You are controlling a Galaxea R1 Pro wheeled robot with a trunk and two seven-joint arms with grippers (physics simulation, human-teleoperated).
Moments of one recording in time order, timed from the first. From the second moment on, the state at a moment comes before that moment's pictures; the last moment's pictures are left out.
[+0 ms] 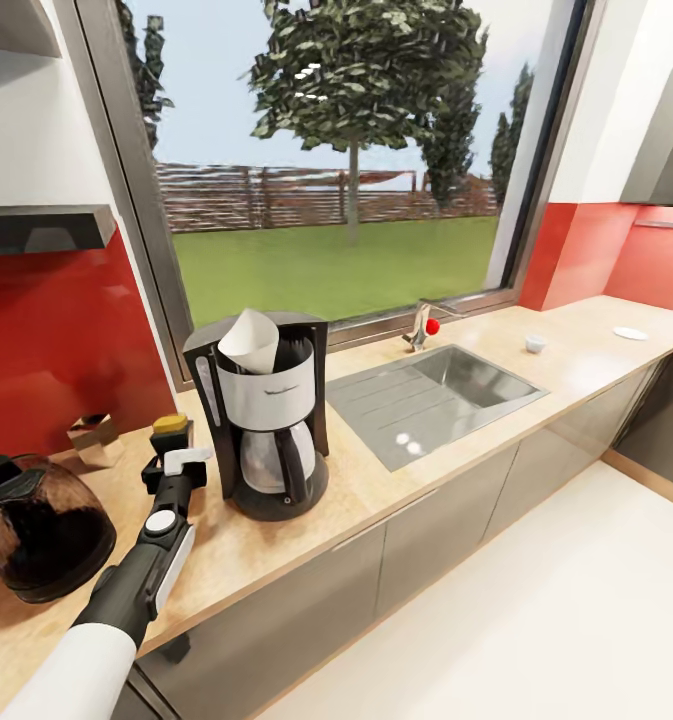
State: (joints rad) left arm -0.61 0.05 0.00 -0.92 -0.03 0.00 0.30; right arm -0.23 -0.11 -0.08 -0.03 0.25 -0.03 0.15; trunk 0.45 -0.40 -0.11
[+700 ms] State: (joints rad) left arm -0.59 0.05 0.00 -0.92 -0.03 0.00 0.30; right arm -0.23 -0.11 -0.08 -0.03 0.25 -0.03 0.15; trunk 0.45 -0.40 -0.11
